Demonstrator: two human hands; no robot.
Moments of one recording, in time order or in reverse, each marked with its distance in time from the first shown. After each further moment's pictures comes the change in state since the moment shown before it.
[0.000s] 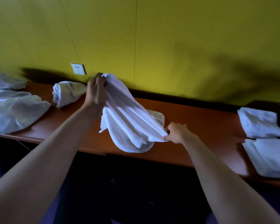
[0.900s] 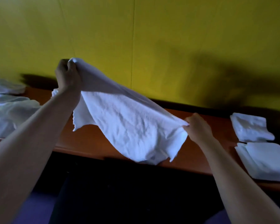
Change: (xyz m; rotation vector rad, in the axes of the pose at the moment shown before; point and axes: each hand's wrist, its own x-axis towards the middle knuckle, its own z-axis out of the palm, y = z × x) left_hand 0.040 0.045 -0.045 0.202 0.405 0.024; right_hand -0.037 0.071 -0.033 0.016 0.487 0.075
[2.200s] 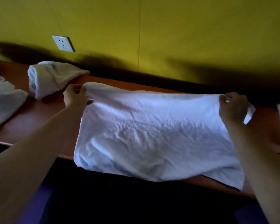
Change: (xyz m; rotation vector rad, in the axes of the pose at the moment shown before) left_hand 0.058 -0.262 0.093 0.141 -0.185 -0.446; right_hand 0.169 0.057 0.120 0.269 0.351 0.448
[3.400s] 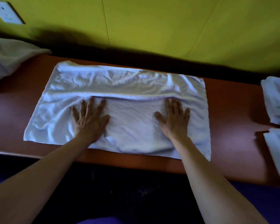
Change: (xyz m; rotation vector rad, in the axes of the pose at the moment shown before) left_hand -0.111 -0.135 0.099 1.216 -0.390 0.603; right_hand -0.120 0.045 0.098 -0.253 -0.508 -0.314
